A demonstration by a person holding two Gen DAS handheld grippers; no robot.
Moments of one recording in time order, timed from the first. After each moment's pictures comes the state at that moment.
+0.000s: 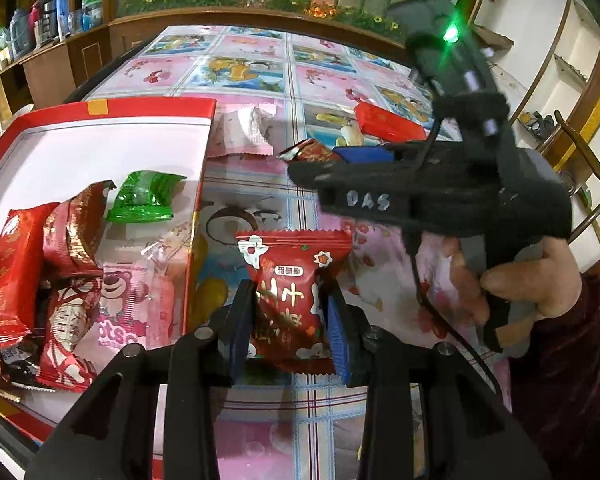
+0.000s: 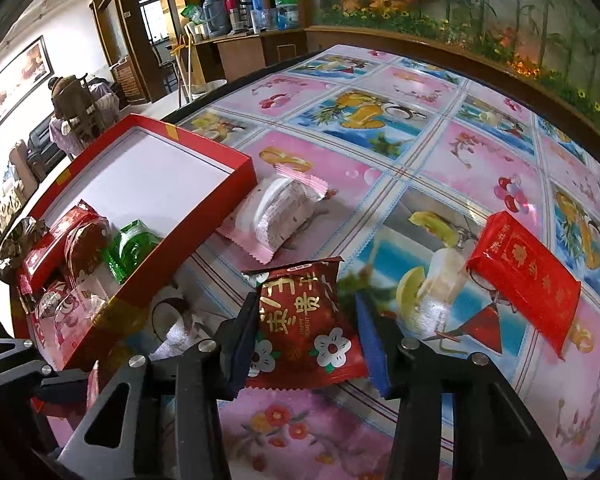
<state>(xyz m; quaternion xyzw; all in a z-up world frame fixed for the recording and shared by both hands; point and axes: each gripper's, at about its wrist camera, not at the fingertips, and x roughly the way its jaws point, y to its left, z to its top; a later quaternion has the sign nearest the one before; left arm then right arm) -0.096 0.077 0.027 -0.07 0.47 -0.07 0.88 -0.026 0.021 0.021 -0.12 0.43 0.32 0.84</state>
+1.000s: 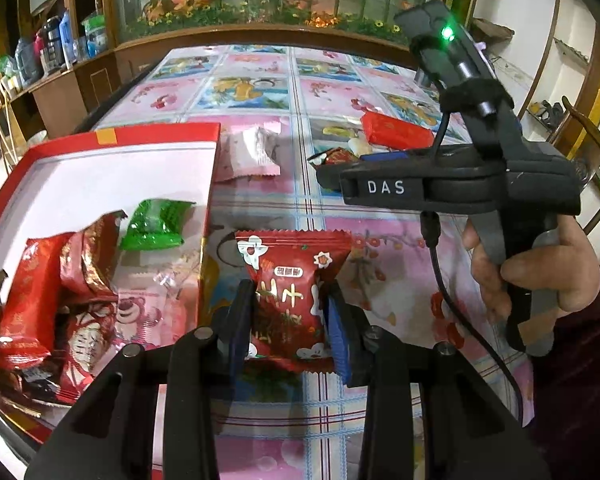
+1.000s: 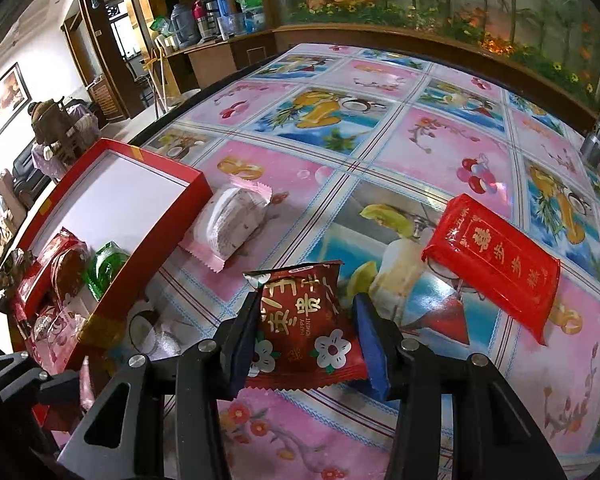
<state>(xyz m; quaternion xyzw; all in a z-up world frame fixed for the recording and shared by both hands) -0.095 0.067 0.034 -0.03 0.44 -0.04 0.90 -0.010 0.004 0.023 -0.09 0.44 0.28 0.85</state>
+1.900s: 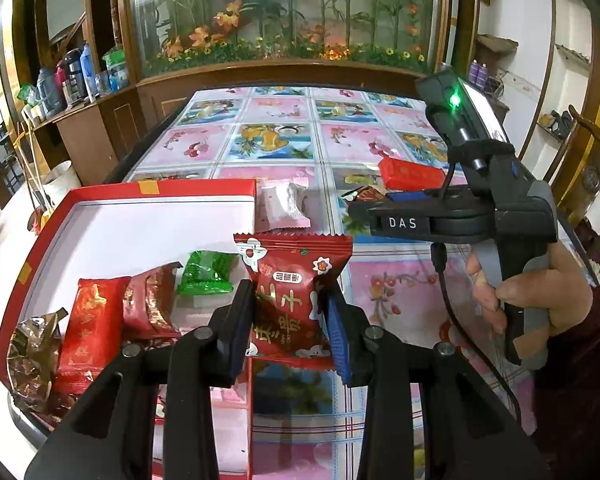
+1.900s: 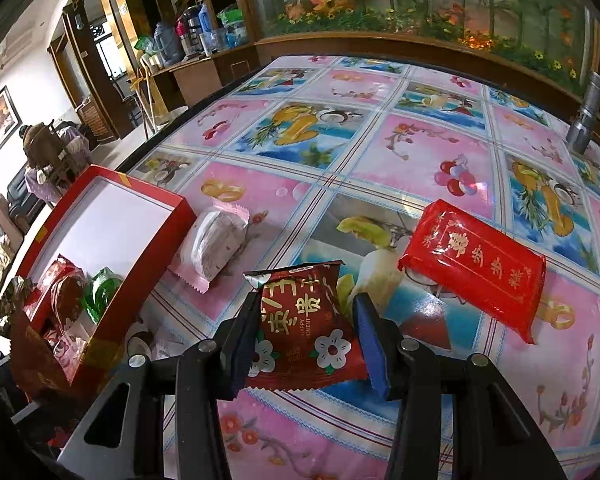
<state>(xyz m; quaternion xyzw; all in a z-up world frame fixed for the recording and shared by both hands) -0.102 0.080 0.069 0.00 0.39 0.00 0.92 -0.003 -0.009 0.030 -0.06 0.43 0.26 0.86</state>
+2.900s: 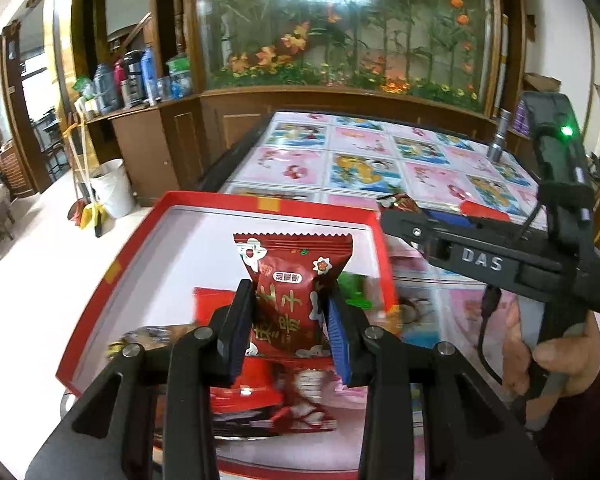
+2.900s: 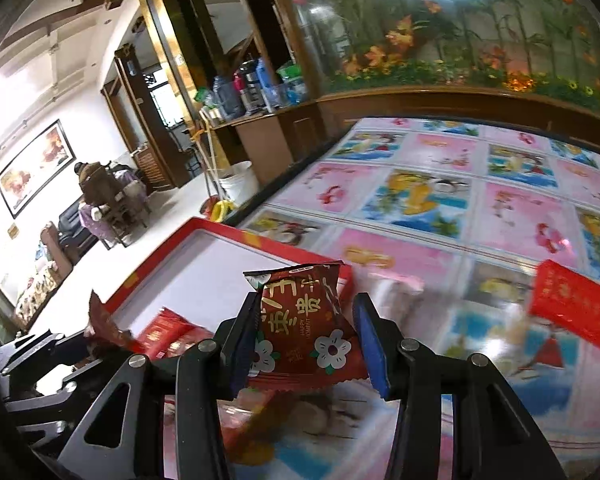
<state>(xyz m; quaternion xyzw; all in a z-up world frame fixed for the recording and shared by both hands) -0.123 0.173 0.082 -0.02 0.34 0.09 0.94 -0.061 0.070 0.070 0.02 0.34 0.37 0.87</state>
